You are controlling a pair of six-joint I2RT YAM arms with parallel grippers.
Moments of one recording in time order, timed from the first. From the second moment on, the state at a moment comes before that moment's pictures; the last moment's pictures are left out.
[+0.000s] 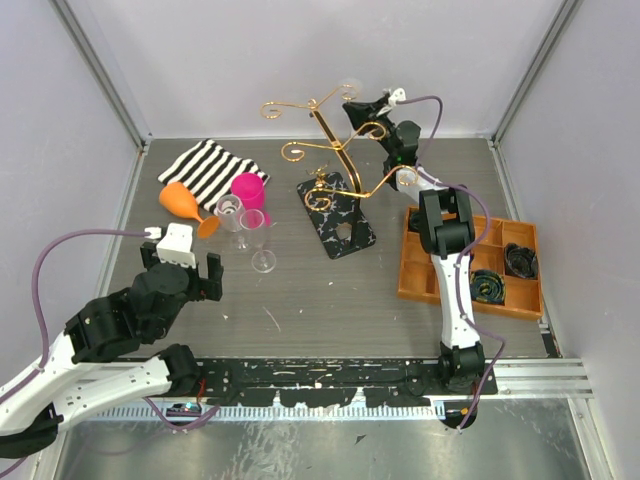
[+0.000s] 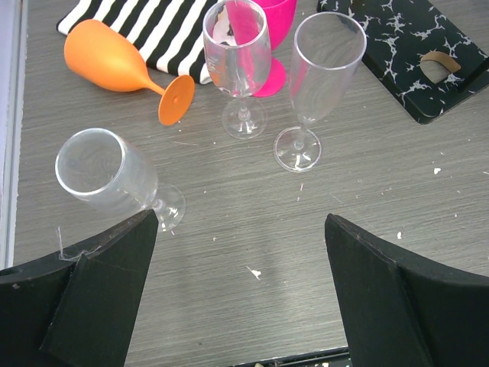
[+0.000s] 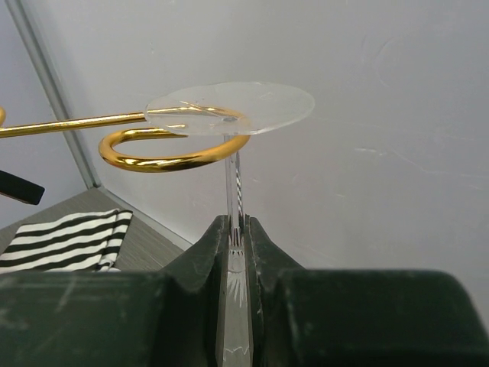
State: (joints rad) left arm -1.04 0.56 0.95 -0.94 -0.80 -0.37; right arm 0.19 2.51 1.94 1.02 -0.50 0.32
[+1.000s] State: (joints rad) left arm -1.04 0.56 0.95 -0.94 -0.79 -0.37; right arm 0.14 2.46 1.81 1.19 -0.63 0.39
